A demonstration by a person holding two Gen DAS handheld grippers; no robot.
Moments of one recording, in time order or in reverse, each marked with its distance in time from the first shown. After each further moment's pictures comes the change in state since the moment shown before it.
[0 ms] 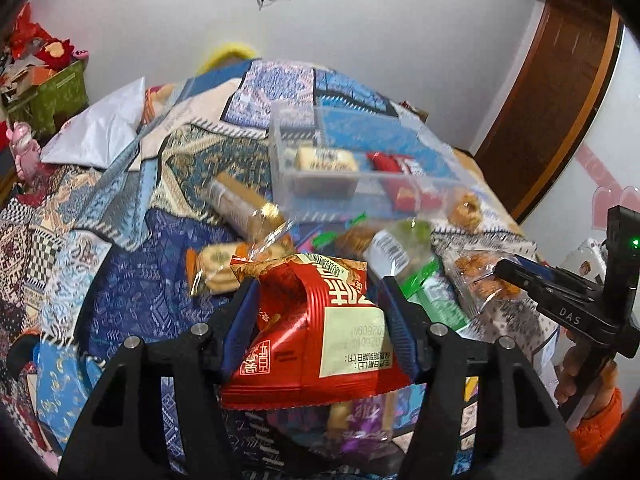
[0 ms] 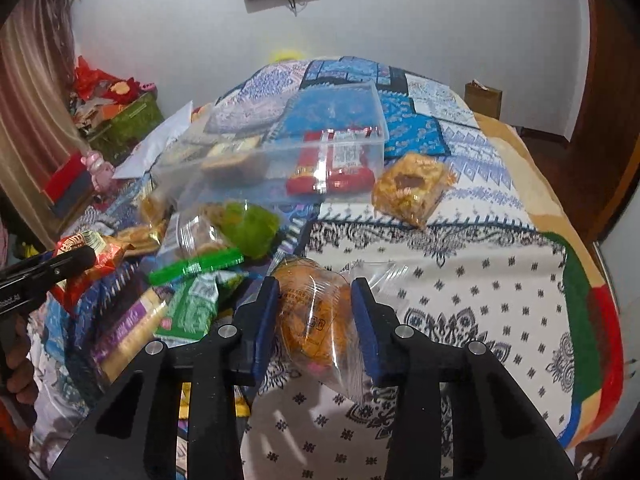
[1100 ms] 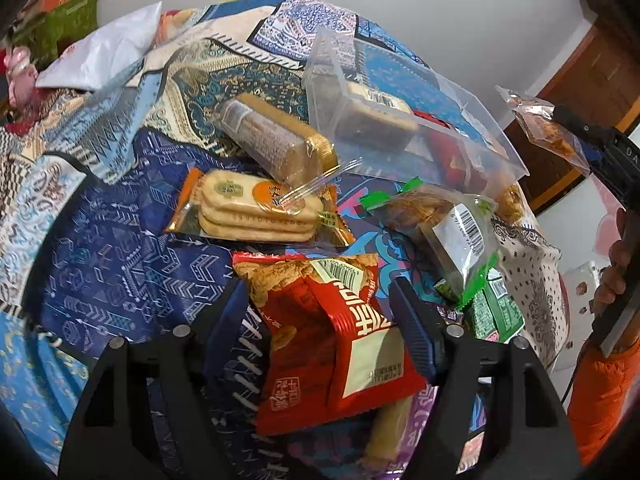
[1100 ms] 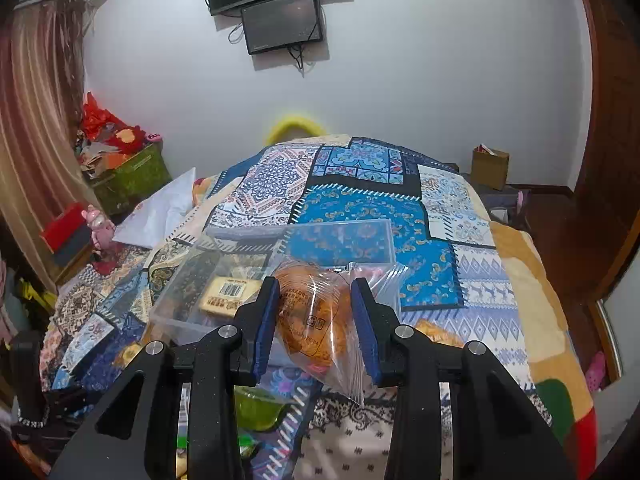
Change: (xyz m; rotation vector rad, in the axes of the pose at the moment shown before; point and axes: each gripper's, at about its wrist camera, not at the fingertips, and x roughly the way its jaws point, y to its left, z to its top) left arm 0.066 0.042 -0.020 -0.169 0.184 -0.028; right arm 0.010 0.009 0.106 -0.035 -0.189 0.009
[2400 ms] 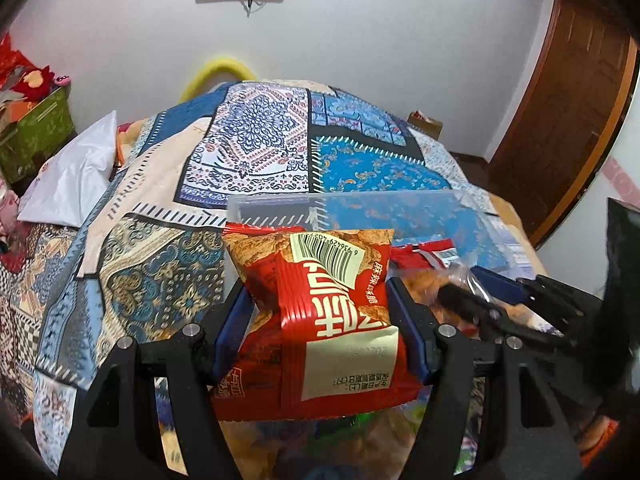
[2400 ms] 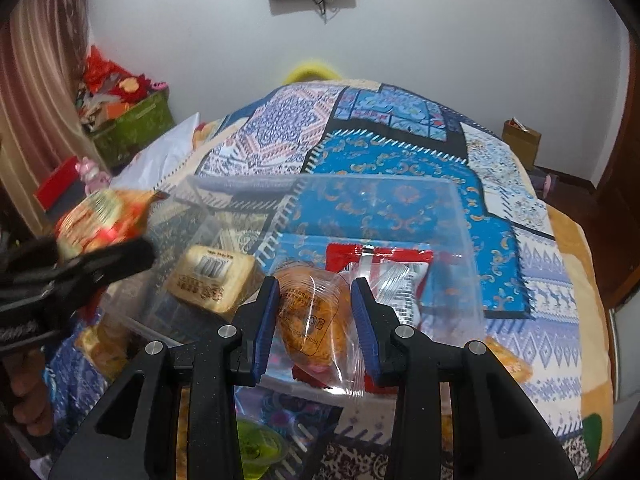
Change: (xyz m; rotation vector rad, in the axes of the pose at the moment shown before) left arm 0.039 -0.081 0.151 0.214 -0.185 0.082; right arm 0.095 0.008 -0.005 -0.083 0.180 0.043
